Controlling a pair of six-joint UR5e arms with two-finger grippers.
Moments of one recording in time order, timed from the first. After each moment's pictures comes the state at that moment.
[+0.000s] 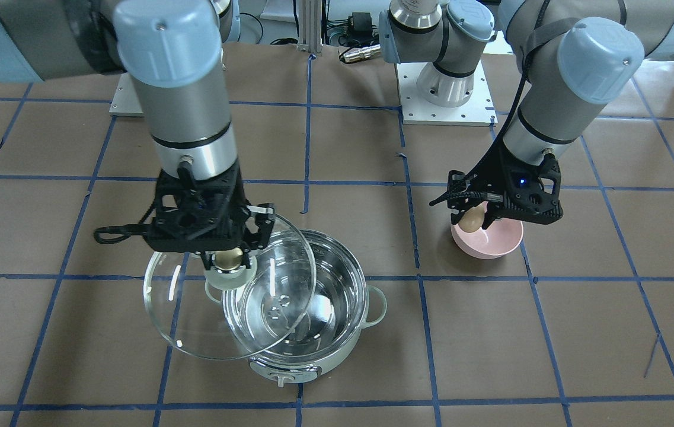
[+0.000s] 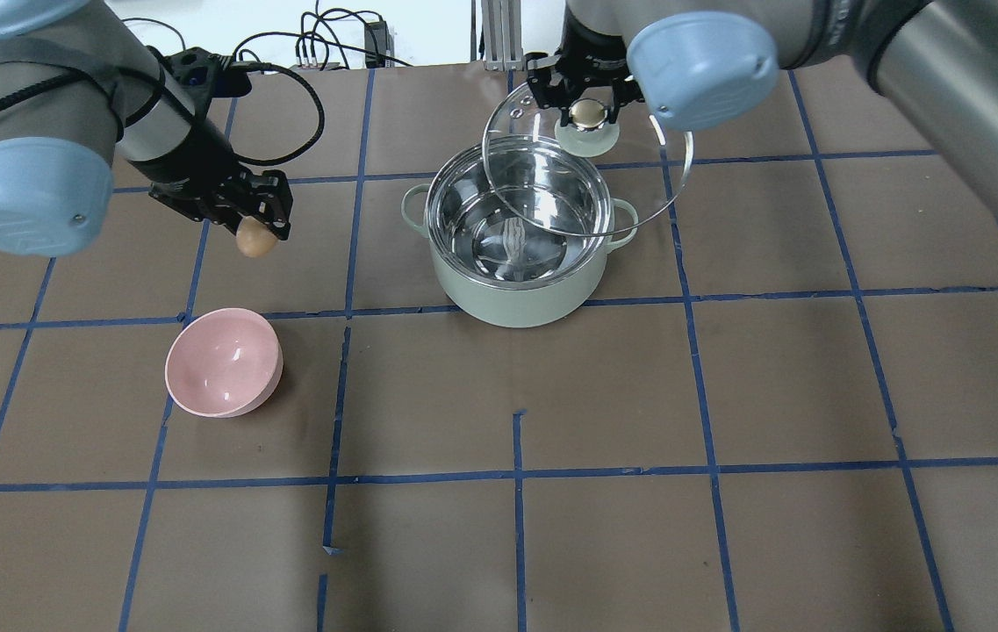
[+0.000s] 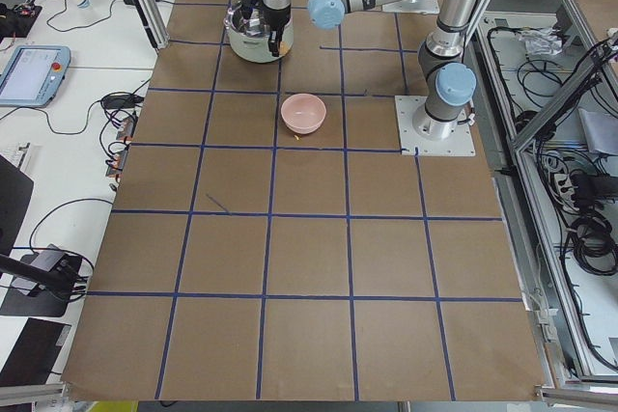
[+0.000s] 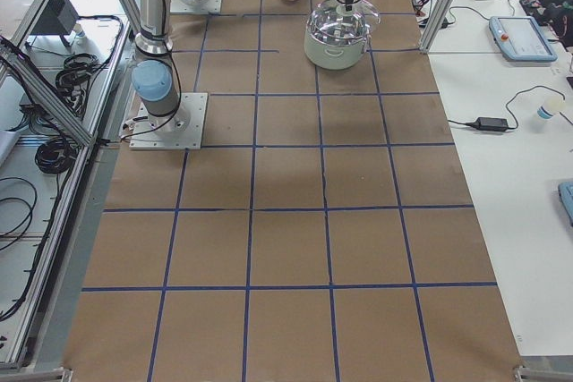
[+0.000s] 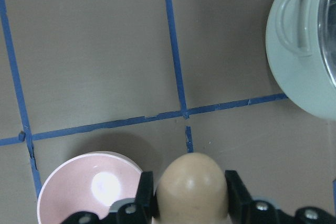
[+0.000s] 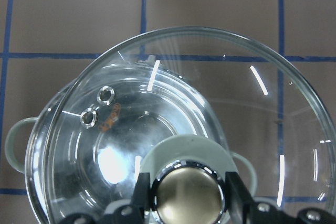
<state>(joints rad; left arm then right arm) -1.50 -1.68 -1.70 -1.27 1.47 0.17 1.76 -1.27 1.36 -1.89 -1.59 0.14</state>
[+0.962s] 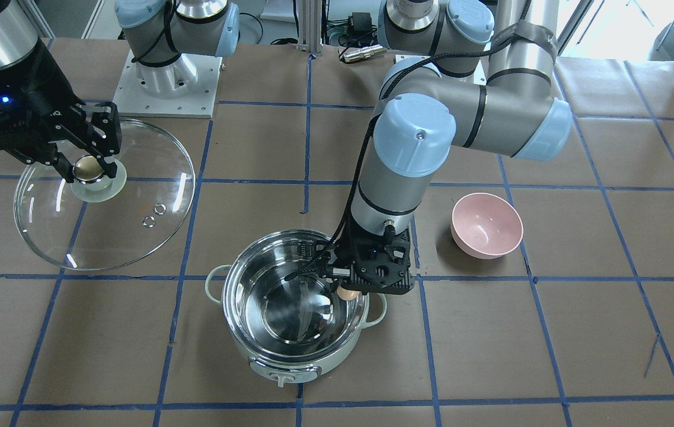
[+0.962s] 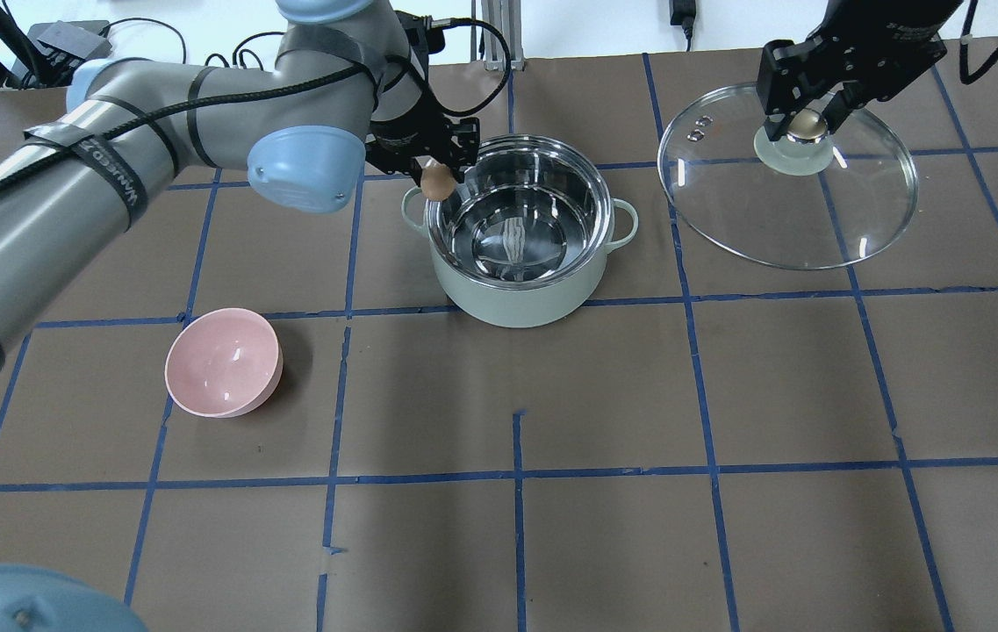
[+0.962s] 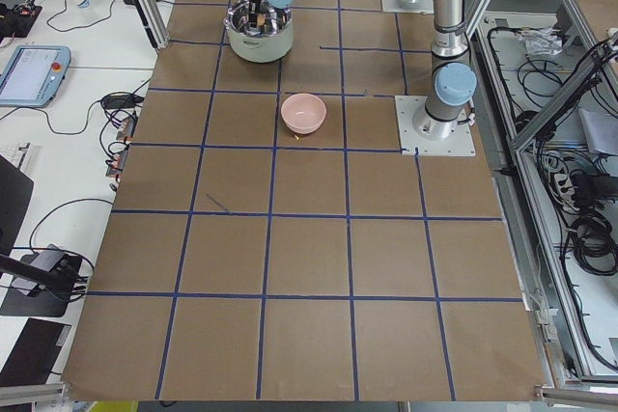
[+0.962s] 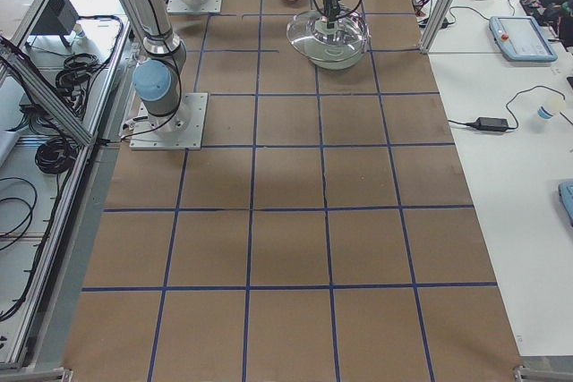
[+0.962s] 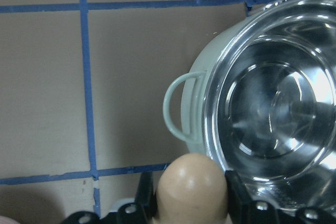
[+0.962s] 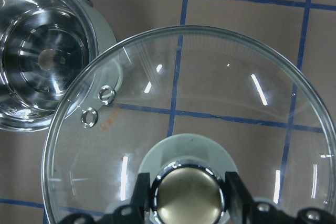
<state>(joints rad) -1.80 -1.99 -1.50 -1.01 1.48 -0.21 1.48 -1.52 1.46 -1.59 -1.50 -0.22</state>
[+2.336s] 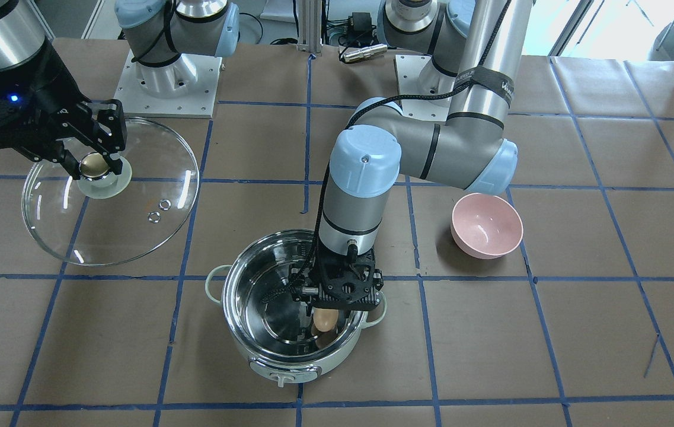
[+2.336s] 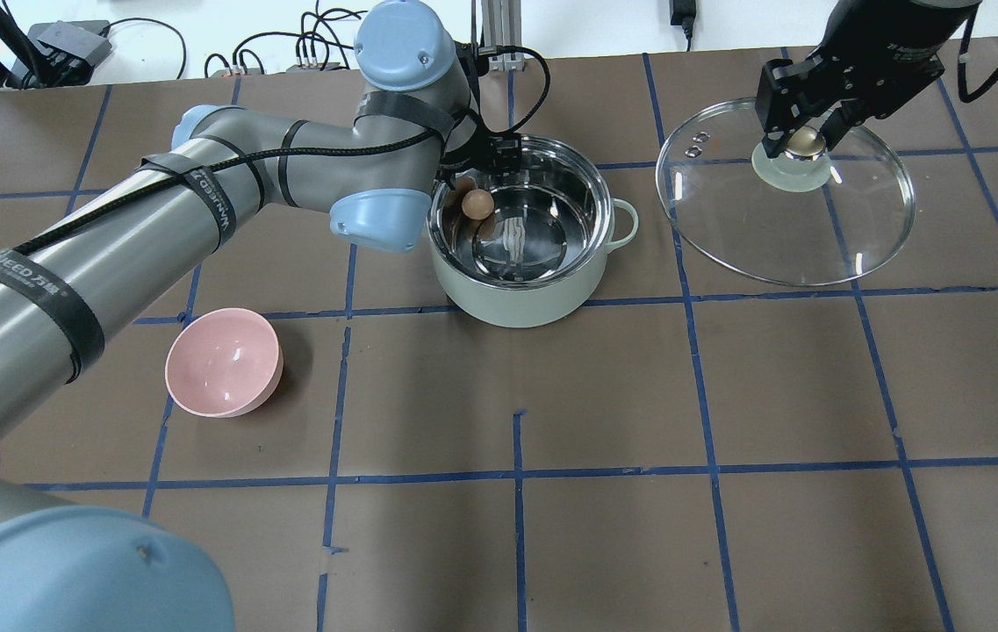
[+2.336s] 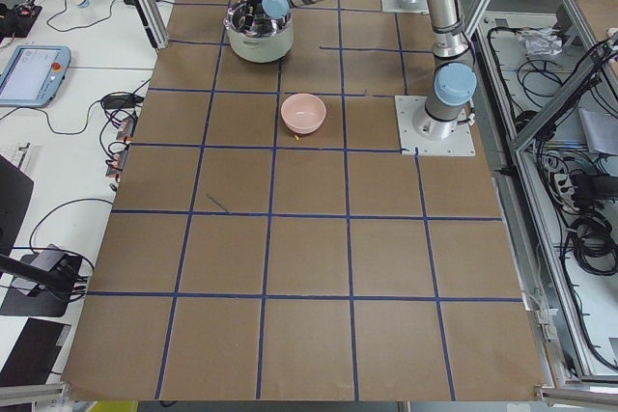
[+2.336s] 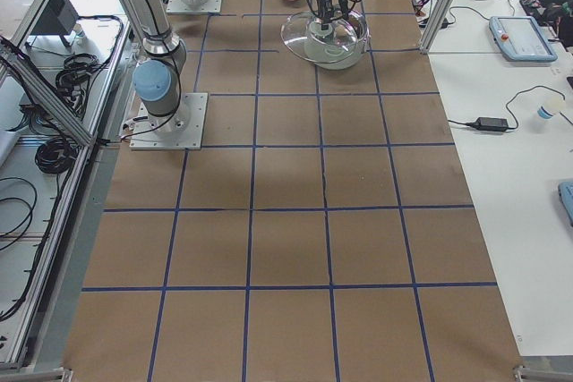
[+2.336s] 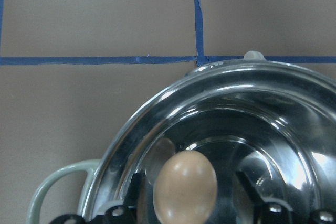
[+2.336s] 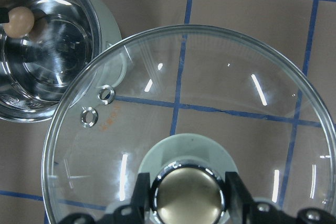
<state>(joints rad) -1.85 -2.06 -1.53 -0.80 1.54 -0.28 1.48 -1.53 1.49 -1.59 -1.49 -0.23</state>
